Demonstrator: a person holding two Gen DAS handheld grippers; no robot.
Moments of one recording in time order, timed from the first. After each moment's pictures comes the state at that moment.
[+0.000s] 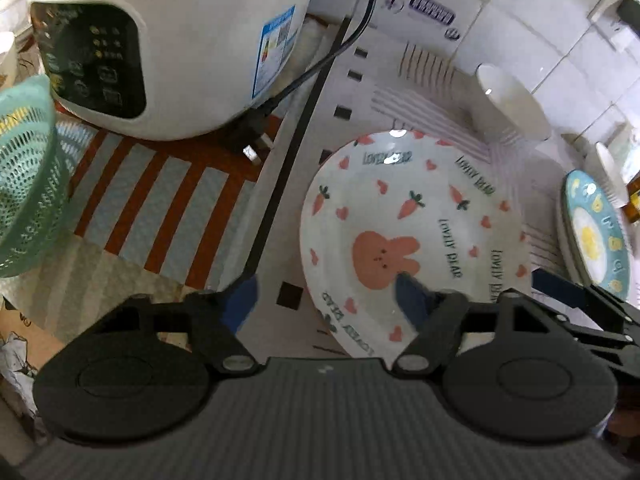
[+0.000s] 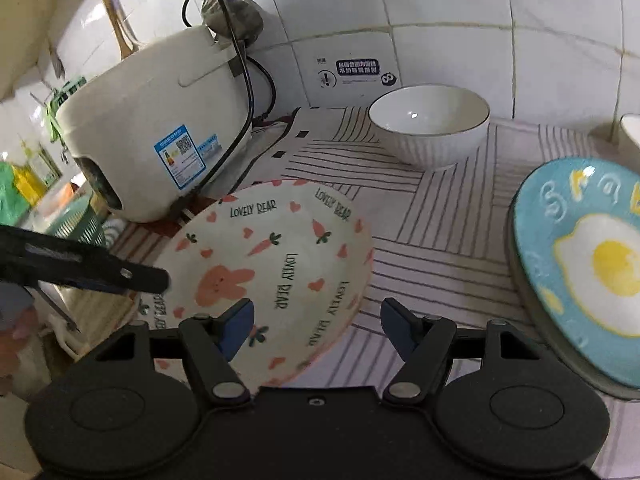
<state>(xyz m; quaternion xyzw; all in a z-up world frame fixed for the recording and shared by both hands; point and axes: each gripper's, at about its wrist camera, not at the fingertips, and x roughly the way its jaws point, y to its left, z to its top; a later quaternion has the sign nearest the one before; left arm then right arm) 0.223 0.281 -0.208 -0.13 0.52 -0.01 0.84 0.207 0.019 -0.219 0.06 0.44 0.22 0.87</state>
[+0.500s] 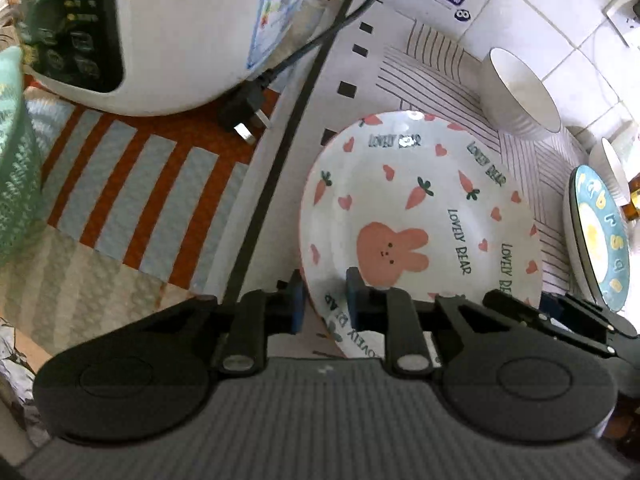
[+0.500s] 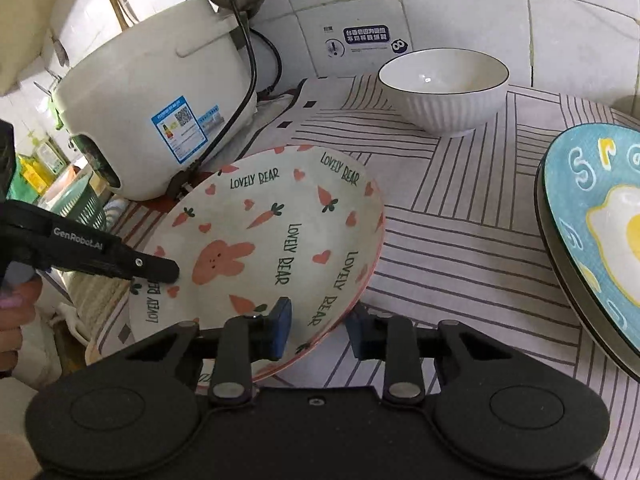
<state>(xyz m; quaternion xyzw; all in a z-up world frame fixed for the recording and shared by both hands) 0.236 0.285 -0.228 -0.15 0.54 -0.03 0.83 0.213 0.018 -0.243 0.06 0.46 0.24 0.85</state>
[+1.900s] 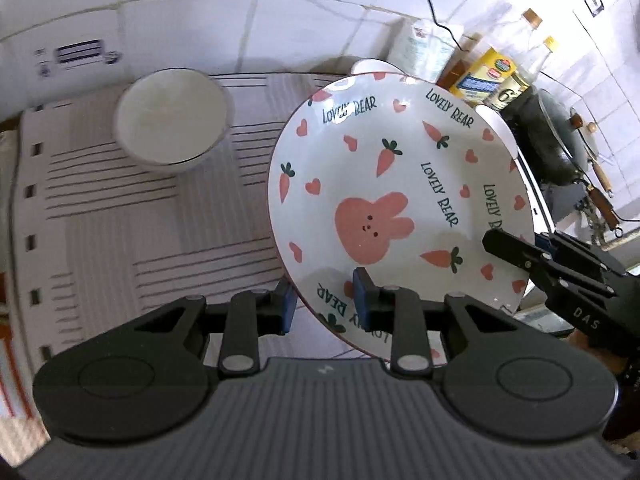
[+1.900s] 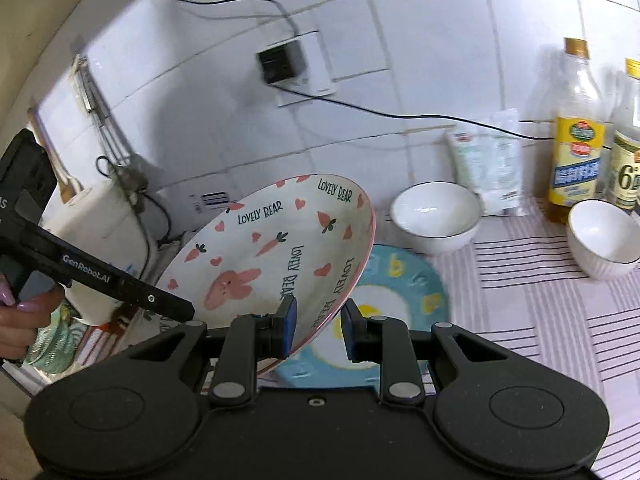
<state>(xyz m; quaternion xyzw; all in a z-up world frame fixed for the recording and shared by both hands) 0.294 0.062 -0.109 -0.03 0.57 -0.29 0.77 0.169 -0.187 -0.105 0.11 0.37 0.09 0.92</state>
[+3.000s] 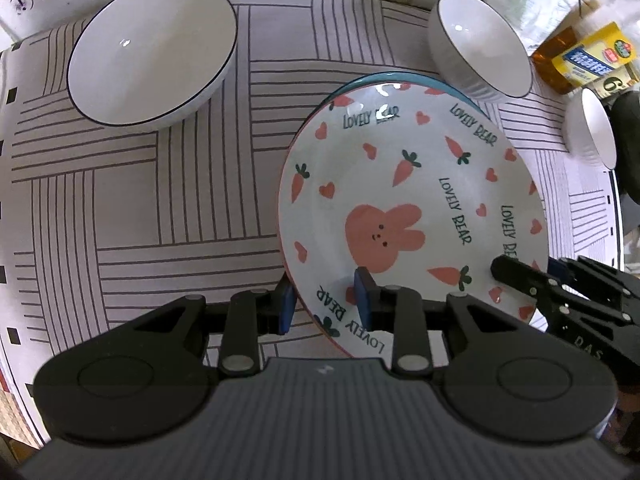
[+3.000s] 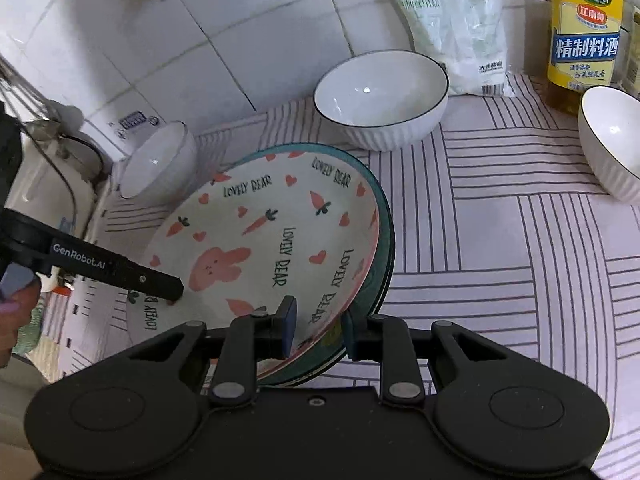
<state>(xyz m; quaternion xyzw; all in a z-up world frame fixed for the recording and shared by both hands) 0.345 0.001 -0.189 -0.02 0.67 -0.17 0.73 0.242 -0.216 -0.182 0.13 0.55 0.07 0.82</state>
